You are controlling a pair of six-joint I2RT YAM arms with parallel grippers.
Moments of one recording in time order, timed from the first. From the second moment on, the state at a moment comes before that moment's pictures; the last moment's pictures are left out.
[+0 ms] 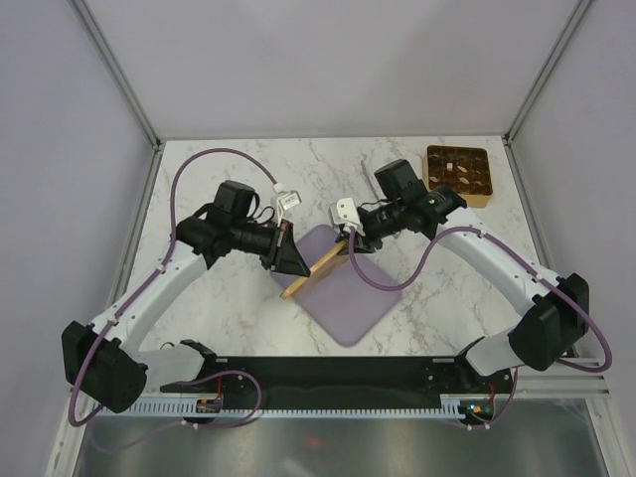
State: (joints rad) left arm -0.48 1.20 1.06 -0.68 0.94 -0.18; right arm 0.61 1.46 1.34 -0.77 -0.83 -0.99
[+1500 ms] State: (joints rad) left arm -0.39 1.09 1.06 -0.52 0.29 -0.37; right arm -0.27 1.59 1.05 0.71 -0.58 0.96
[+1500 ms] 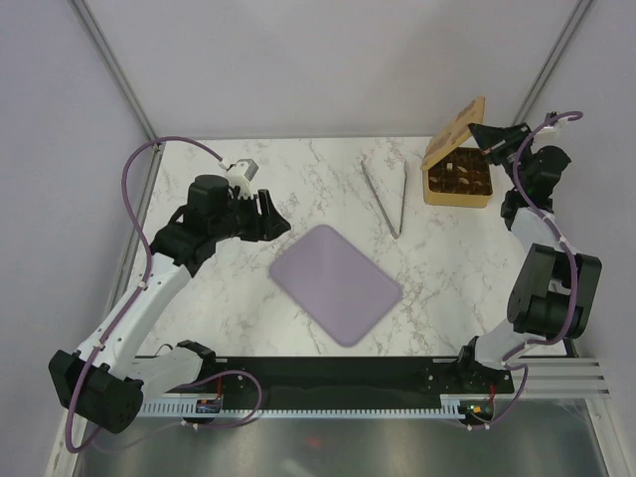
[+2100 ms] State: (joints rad) left arm -0.39 1.13 1.03 -0.49 0.30 -0.36; right arm -0.36 1.92 1.16 1.13 -0.71 1.33
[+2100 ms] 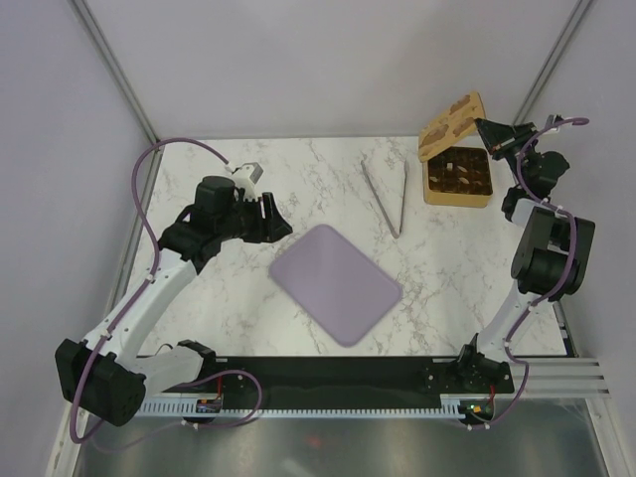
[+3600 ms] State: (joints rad) left arm -0.39 1.12 1.02 -0.48 0.32 -0.34; right arm -0.55 2.14 0.97 1.28 -0.73 1.41
